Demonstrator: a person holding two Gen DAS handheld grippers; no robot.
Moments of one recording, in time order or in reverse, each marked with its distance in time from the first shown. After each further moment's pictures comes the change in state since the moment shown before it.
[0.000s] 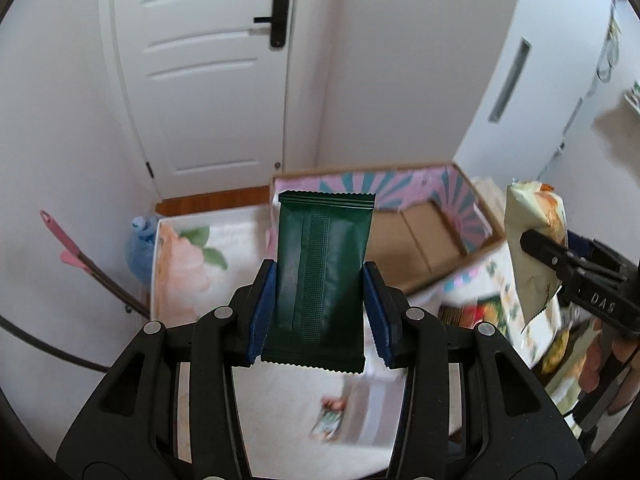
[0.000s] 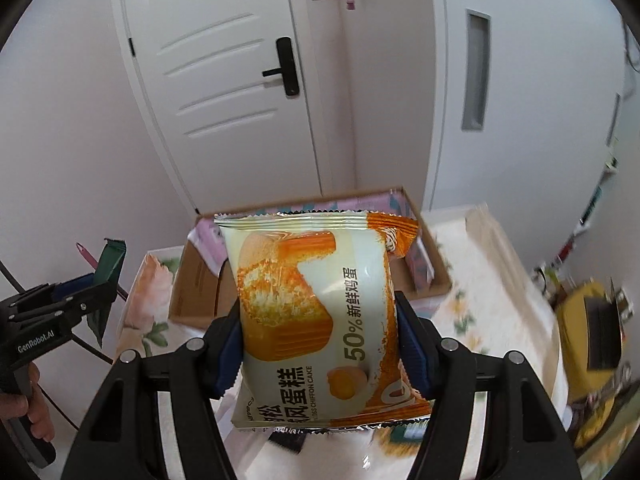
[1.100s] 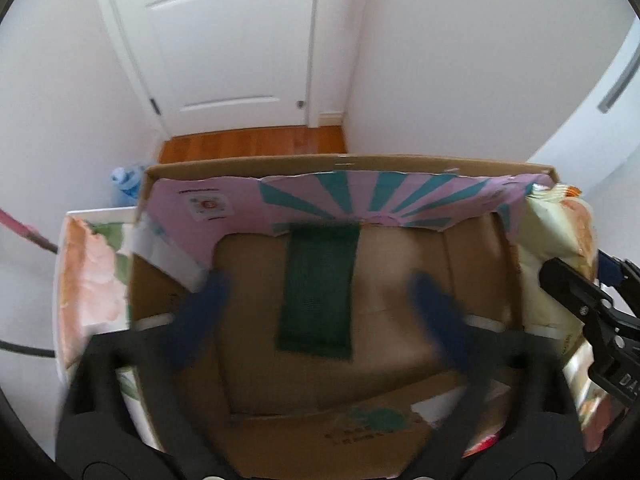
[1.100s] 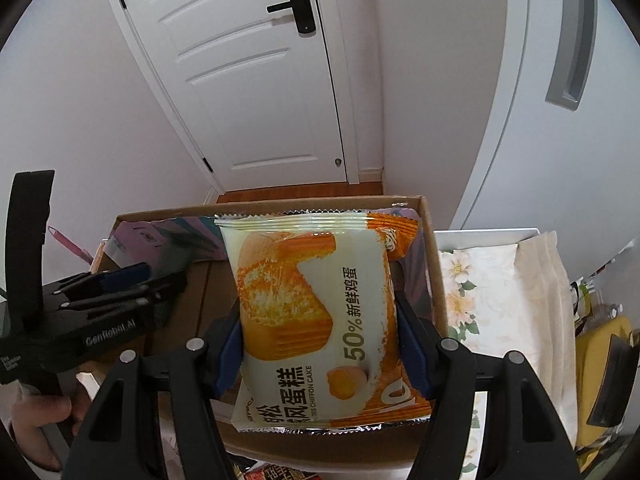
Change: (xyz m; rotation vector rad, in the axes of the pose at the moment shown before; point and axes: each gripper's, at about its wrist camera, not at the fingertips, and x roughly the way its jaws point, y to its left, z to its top) left arm 0.200 -0.055 0.048 -0.108 0.241 0.155; right arm 0.157 -0.063 0.062 -0.066 0.235 0.120
